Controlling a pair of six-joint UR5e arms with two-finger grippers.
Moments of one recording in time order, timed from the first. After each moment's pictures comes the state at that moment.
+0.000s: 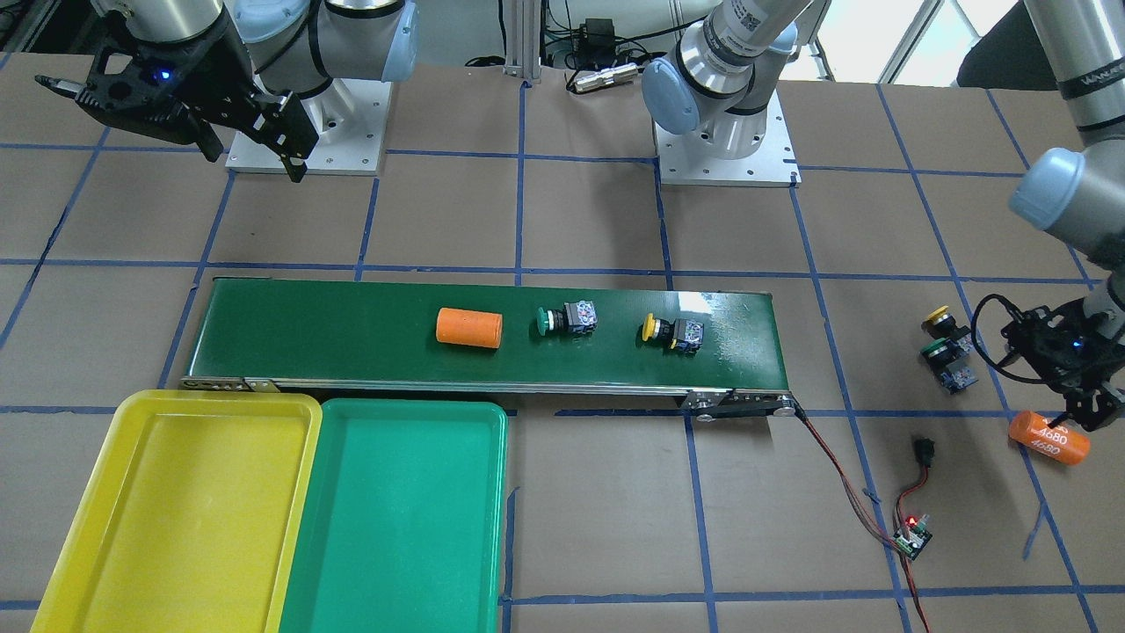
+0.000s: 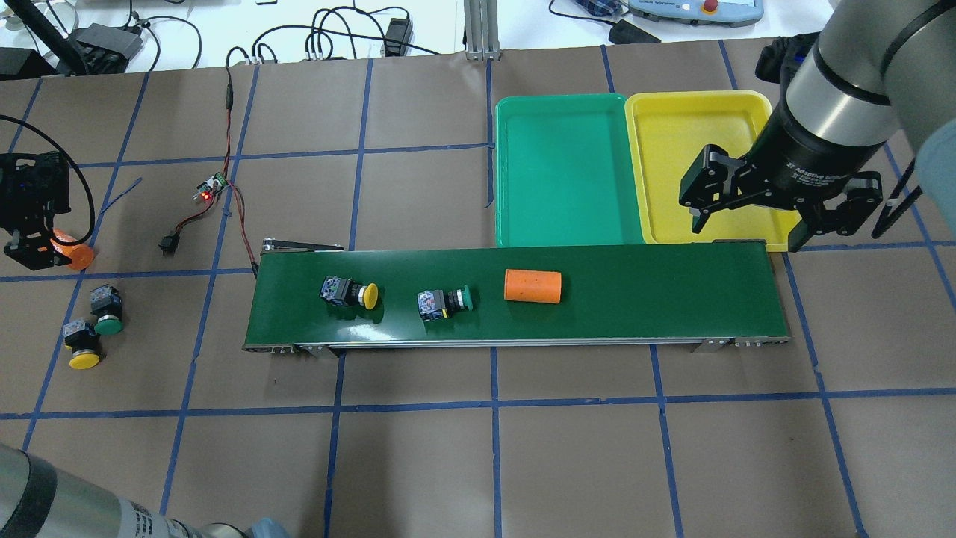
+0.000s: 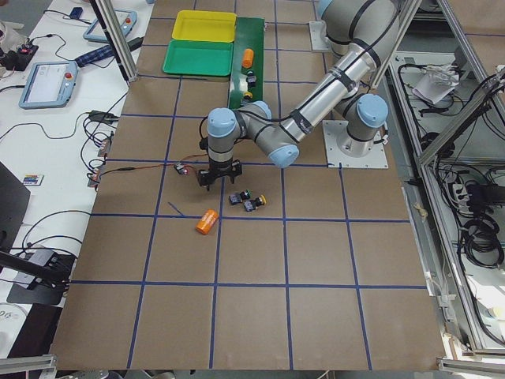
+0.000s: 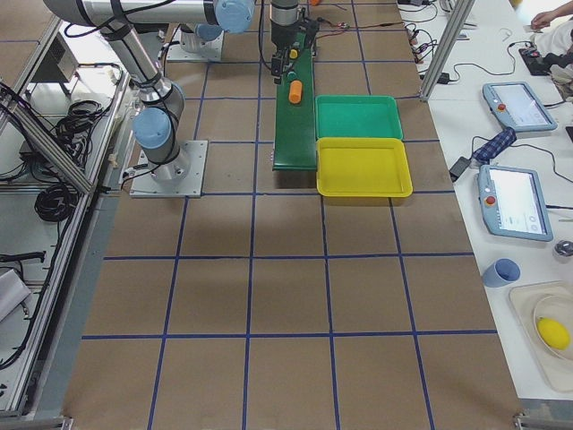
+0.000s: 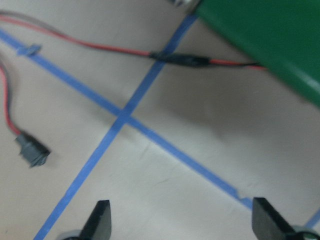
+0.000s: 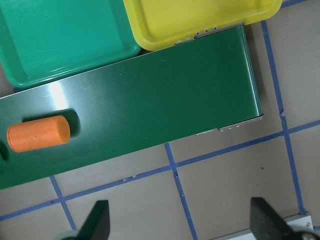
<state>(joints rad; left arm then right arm) -0.90 -2.01 -1.66 -0.92 1.62 2.12 1.52 -1.74 1.73 -1.52 -1.57 0.29</state>
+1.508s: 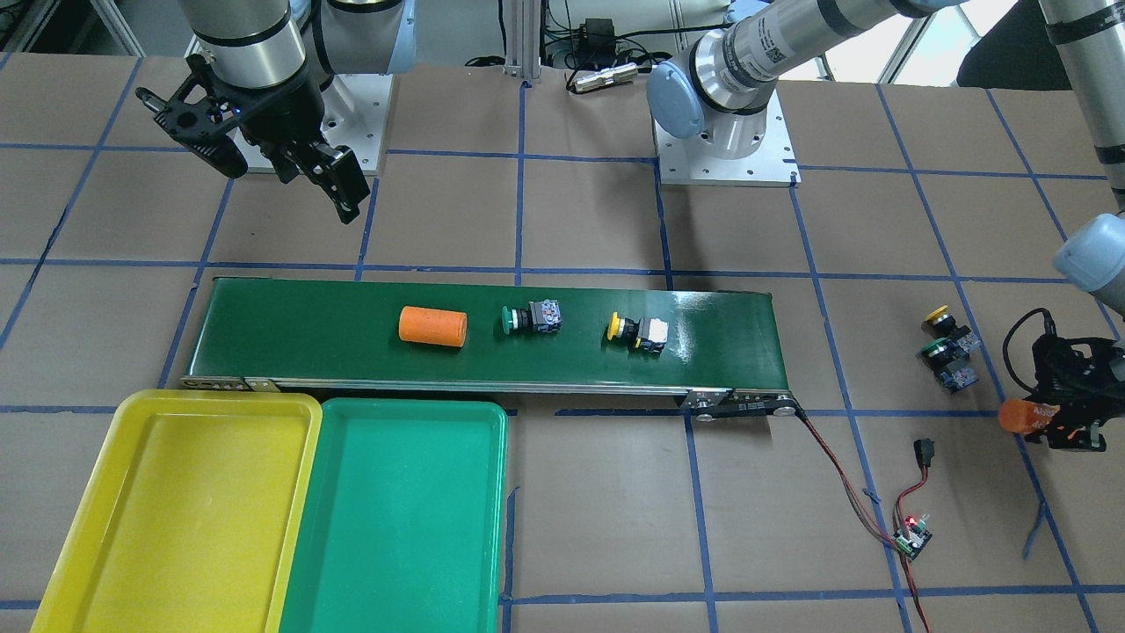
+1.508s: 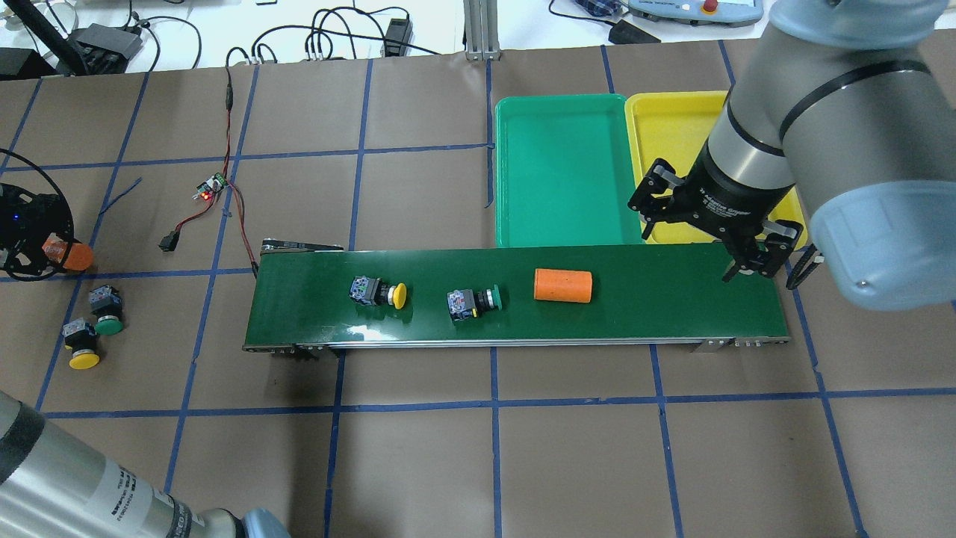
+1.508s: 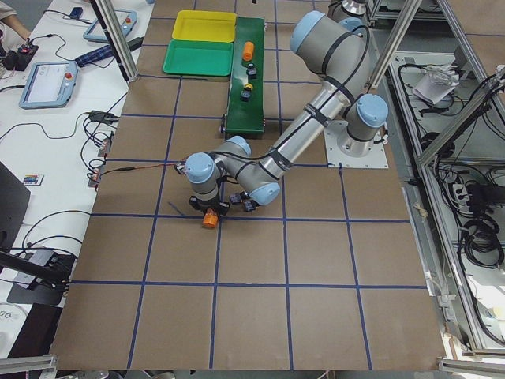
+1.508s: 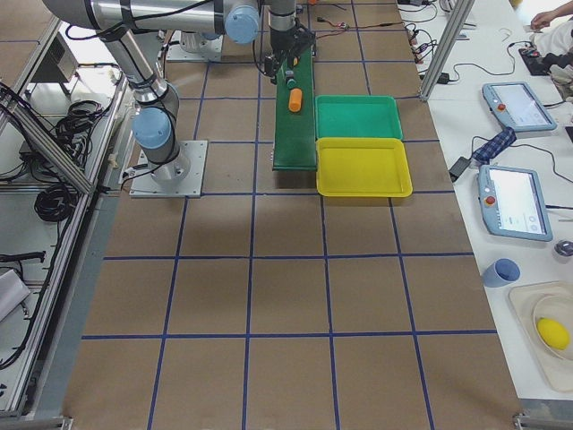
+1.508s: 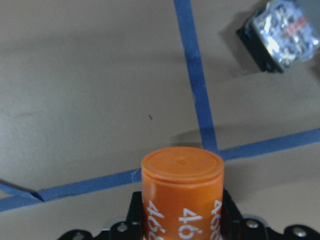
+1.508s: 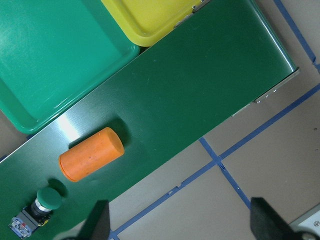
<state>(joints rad) -0.88 -2.14 -1.57 -1.03 1.61 2.45 1.65 -1.72 1.85 -1.70 -1.57 0.74</state>
